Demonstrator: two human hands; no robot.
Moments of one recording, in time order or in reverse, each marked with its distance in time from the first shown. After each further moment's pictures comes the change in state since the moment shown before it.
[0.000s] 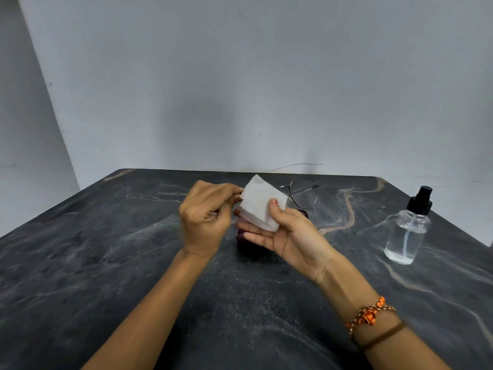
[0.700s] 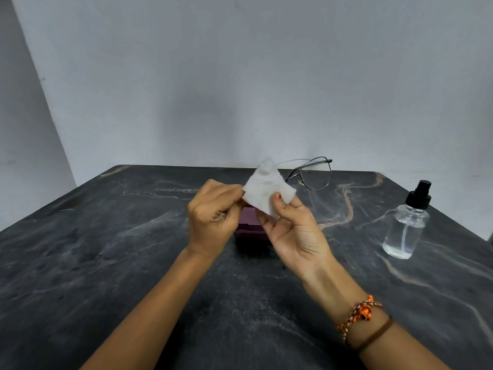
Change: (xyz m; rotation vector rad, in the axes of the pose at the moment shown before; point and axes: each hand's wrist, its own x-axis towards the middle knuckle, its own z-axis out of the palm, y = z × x) left_hand -0.003 0.009 0.008 -0.072 -0.074 0.014; right_hand 0.001 0.007 0.007 0.382 0.138 -0.266
